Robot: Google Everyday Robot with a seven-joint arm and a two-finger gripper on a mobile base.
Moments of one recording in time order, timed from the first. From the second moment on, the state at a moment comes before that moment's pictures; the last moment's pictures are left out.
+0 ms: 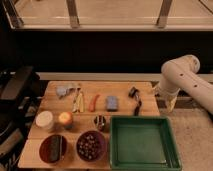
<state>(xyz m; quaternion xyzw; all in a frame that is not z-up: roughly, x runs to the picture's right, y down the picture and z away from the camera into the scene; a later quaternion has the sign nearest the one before) 0.299 0.067 0.731 -0.26 -0.08 -0.34 0.90</state>
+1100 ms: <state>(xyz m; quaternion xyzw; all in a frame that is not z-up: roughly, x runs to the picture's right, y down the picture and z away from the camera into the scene) 0.299 0.039 0.752 -0.24 -0.12 -0.43 0.86</state>
